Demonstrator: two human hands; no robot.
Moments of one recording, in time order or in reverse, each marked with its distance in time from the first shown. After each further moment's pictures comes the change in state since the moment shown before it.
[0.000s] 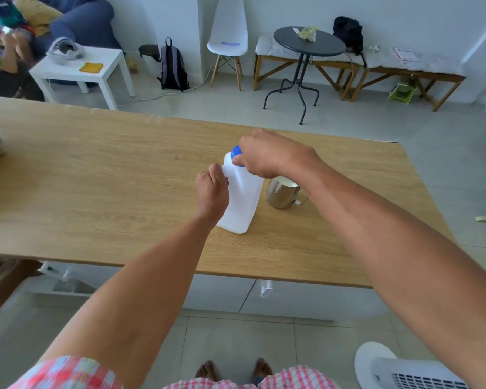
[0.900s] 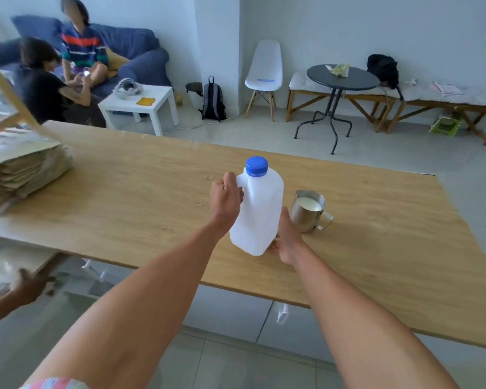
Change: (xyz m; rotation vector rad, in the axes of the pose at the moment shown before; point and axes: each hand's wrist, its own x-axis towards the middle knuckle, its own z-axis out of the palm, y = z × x) left_hand -0.019 0.050 -0.026 -0.103 0.001 -0.057; right_hand -0.006 0.012 0.180 1.745 -0.123 0.558
